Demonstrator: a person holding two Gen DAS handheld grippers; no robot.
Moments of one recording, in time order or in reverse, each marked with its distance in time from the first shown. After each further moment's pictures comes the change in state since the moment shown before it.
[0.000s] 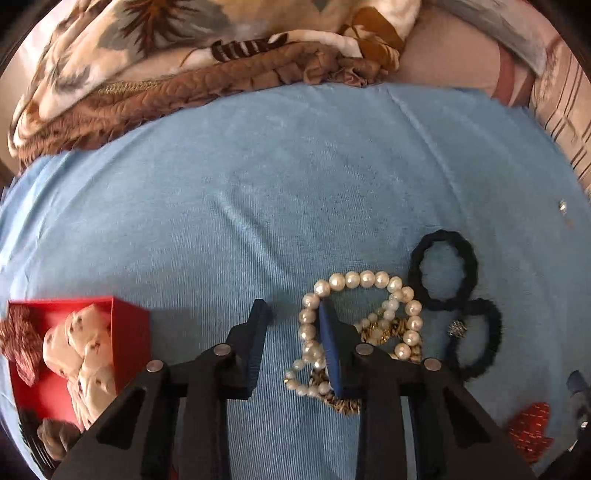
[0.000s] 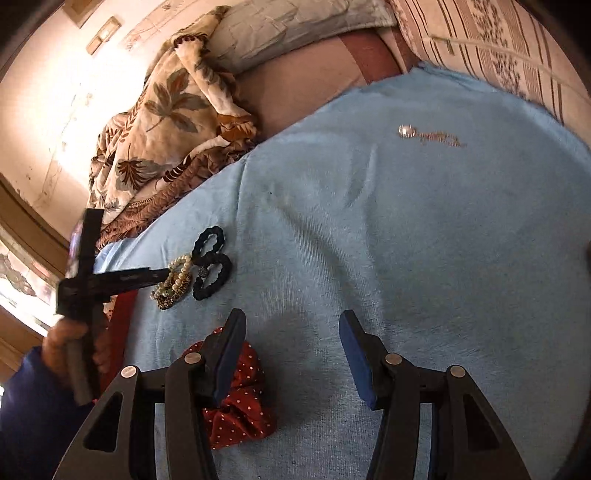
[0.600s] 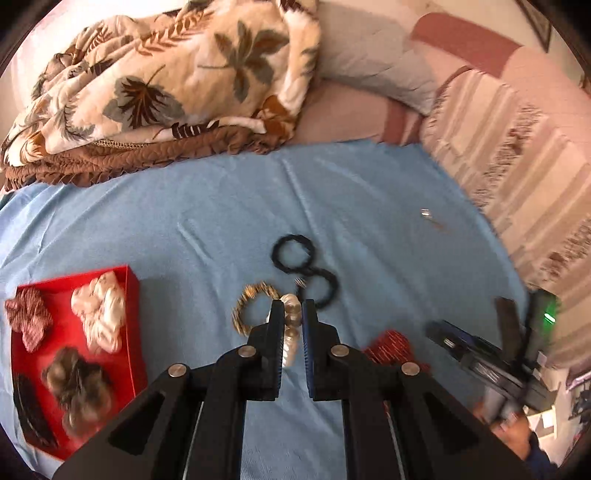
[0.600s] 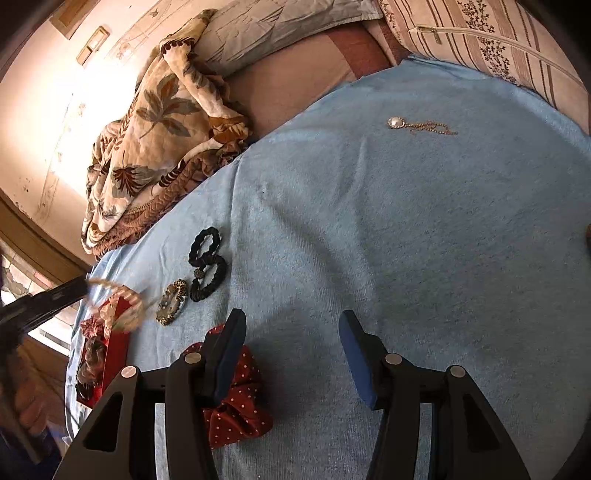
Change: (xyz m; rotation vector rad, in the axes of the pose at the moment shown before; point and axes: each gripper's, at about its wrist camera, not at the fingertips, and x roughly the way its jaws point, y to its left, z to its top) left arm -0.163 -0.013 -0.066 0.026 -0.190 -0.300; right arm -0.003 -0.004 -0.005 0.030 -0.002 -0.004
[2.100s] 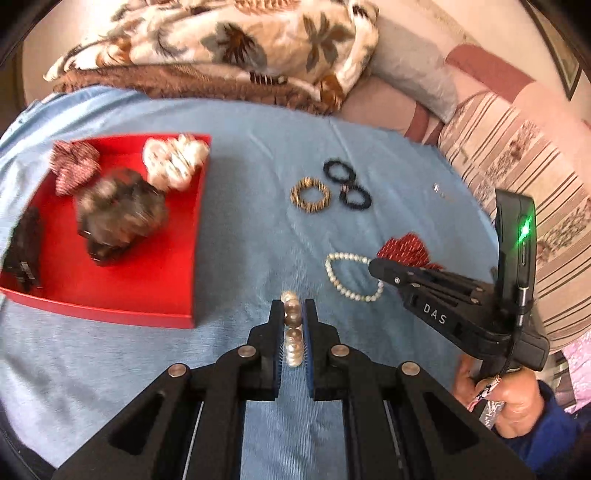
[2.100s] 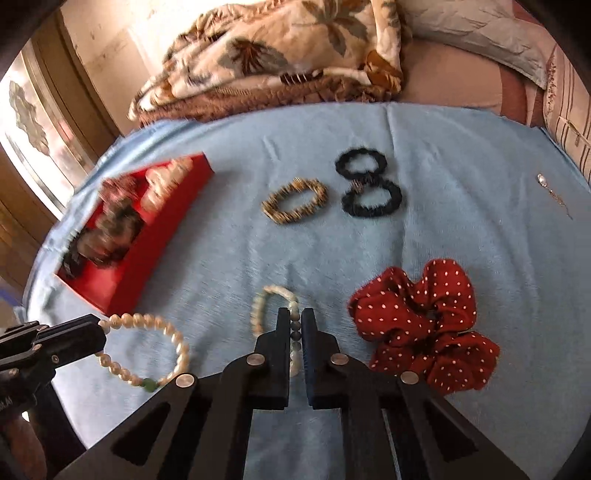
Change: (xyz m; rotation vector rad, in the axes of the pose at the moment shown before) left arm -0.059 0.055 -0.140 -0.208 -0.025 -0.005; right arm 0.031 0.152 -0.065 -0.474 0.162 -0.008
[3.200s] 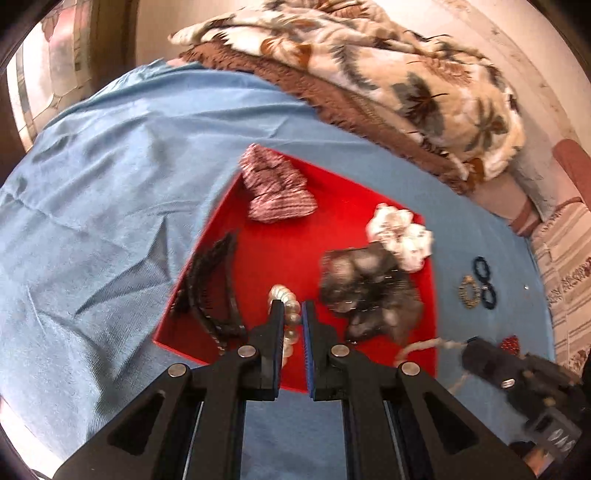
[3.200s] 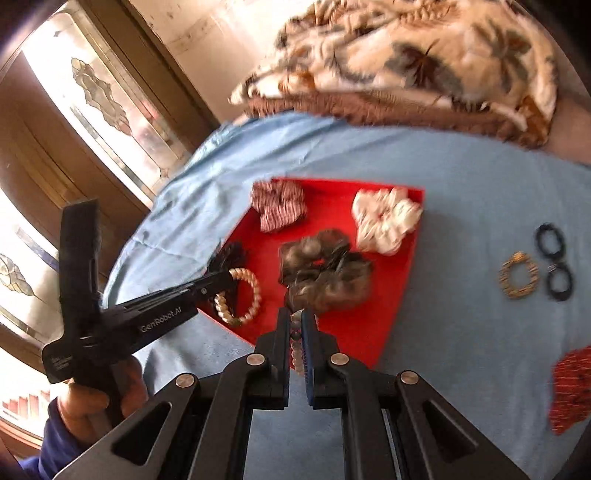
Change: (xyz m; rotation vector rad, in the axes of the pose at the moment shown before) left arm -0.032 0.198 0.041 -0.299 -0.057 0.231; right arm 0.027 0.194 0.056 -0.110 0.088 0.271
